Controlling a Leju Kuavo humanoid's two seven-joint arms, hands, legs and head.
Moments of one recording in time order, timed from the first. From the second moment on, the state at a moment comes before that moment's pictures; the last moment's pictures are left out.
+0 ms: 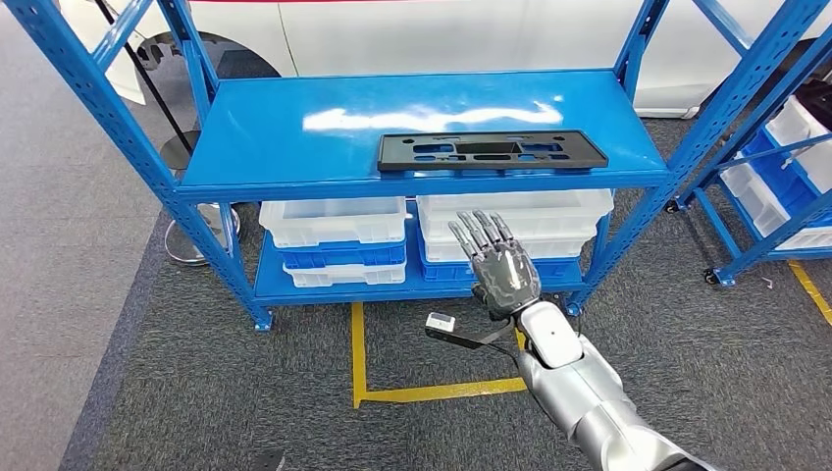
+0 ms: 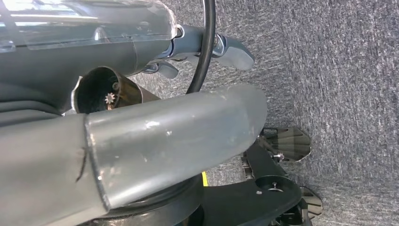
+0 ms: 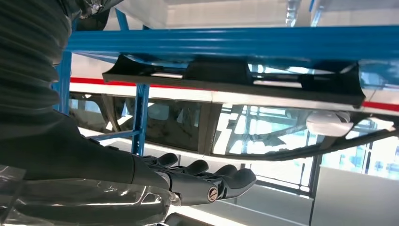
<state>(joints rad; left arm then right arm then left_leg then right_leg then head) -0.06 -0.12 -0.11 -0.19 -0.01 0.27 0.06 -0.66 0.10 0.51 -0.58 1.39 -0.68 -0.14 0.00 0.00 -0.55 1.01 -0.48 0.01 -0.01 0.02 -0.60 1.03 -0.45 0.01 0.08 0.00</state>
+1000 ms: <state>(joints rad) -0.06 -0.12 -0.11 -0.19 -0.01 0.27 0.06 -0.63 0.13 0.42 -0.66 1.40 -0.68 -0.17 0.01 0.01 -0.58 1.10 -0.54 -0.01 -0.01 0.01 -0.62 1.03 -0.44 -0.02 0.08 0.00</state>
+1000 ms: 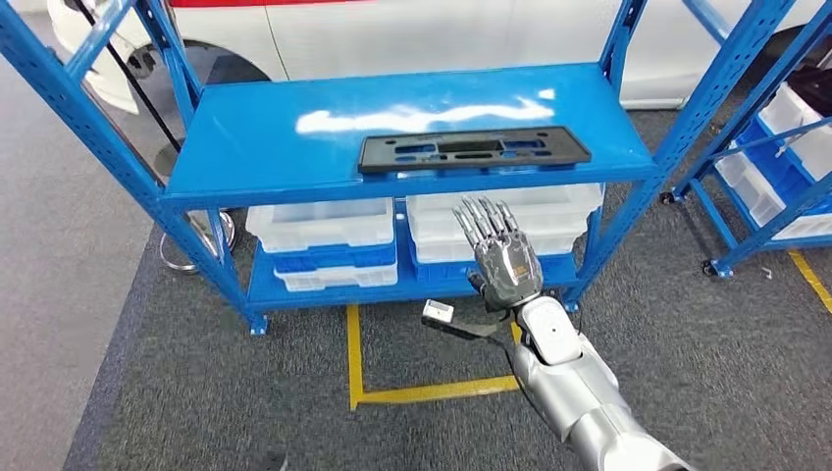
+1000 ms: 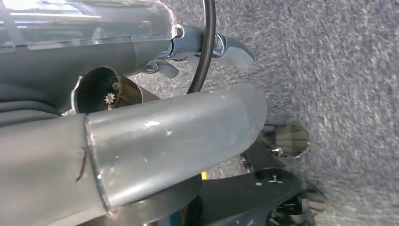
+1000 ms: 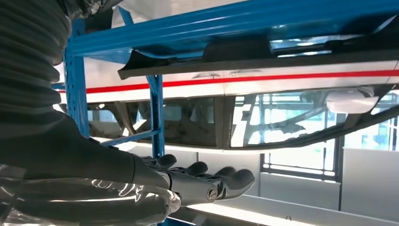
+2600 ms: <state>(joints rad) -0.05 -0.12 -0.11 -0.19 -0.04 0.27 0.06 -0.69 0.14 0.41 -0.50 1.38 -0.68 -0.14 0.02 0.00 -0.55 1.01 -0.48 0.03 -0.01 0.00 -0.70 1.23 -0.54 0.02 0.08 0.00</state>
